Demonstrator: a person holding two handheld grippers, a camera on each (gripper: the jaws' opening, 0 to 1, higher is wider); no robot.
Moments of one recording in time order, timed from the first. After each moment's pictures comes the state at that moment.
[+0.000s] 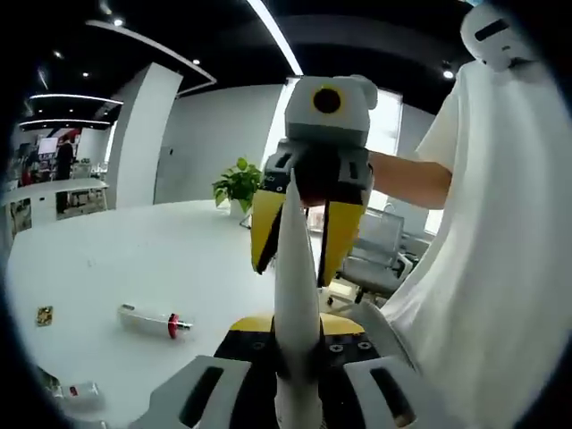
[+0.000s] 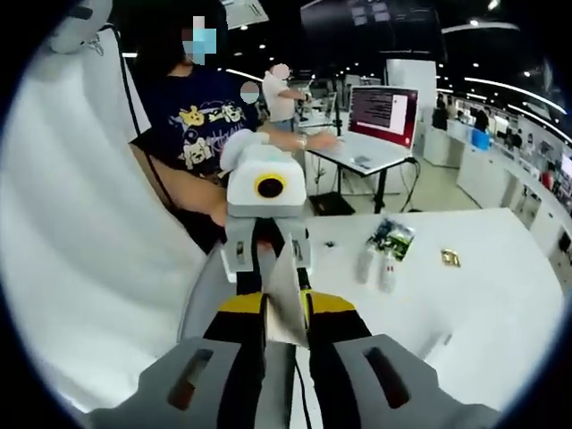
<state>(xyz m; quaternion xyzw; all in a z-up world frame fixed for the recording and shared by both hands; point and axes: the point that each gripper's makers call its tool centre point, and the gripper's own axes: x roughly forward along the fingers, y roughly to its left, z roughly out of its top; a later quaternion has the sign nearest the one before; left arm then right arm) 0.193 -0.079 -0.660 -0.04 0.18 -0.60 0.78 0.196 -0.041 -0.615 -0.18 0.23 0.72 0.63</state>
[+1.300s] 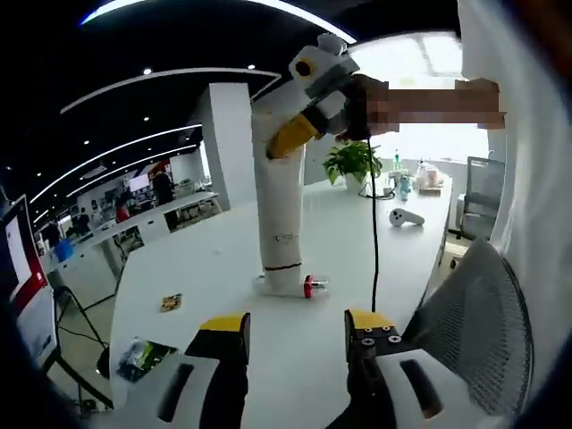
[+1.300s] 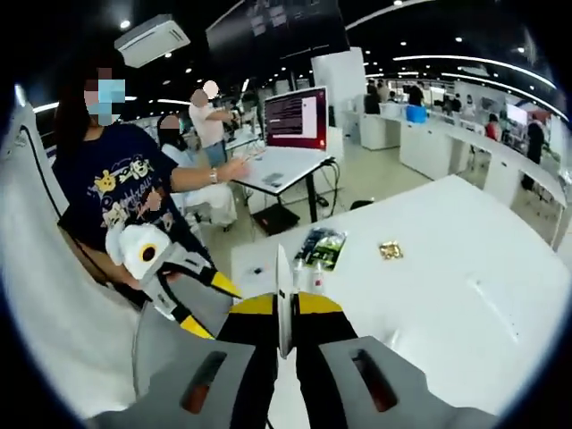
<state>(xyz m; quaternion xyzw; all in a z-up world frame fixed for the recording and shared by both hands) 0.241 0.021 -0.701 0.10 0.17 -0.32 0.93 0.350 -0.032 -0.581 -0.08 0.25 0.57 0.78</state>
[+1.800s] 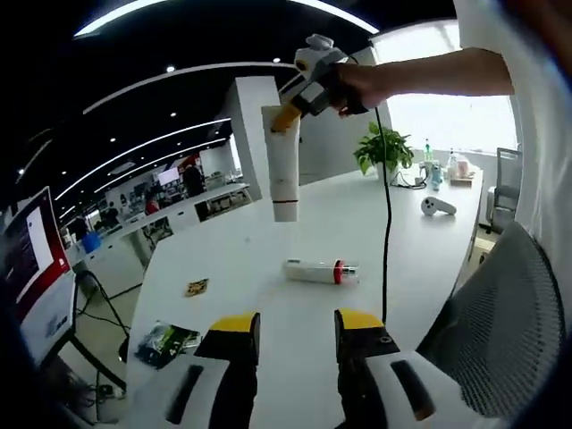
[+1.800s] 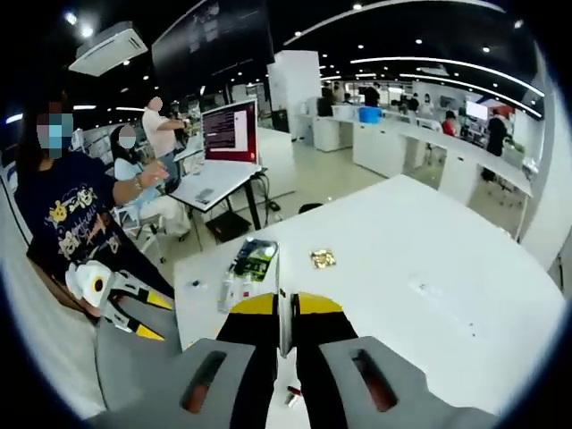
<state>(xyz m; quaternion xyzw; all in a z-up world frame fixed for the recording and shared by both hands) 0.254 0.042 -0.727 0.14 0.19 -0.25 0.94 0.449 -0.077 -0.572 -0.11 0.27 0.49 0.82</state>
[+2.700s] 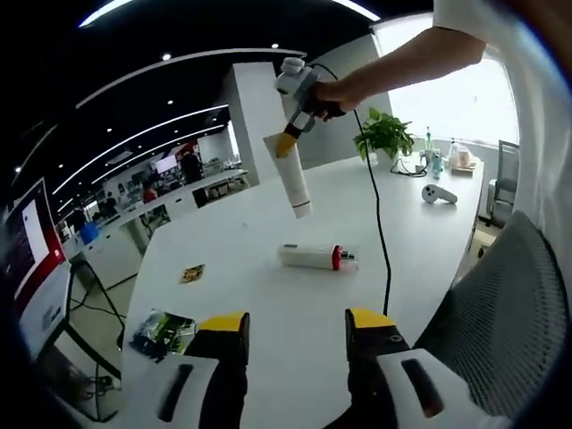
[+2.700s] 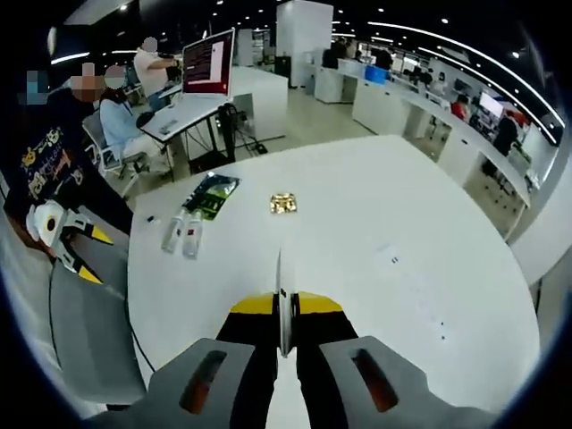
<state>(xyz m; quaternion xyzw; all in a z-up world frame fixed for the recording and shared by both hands) 0.257 0.041 -0.738 0.12 0.21 -0.25 0.94 0.515 -0.103 -0.660 -0.23 0.34 0.49 0.77</state>
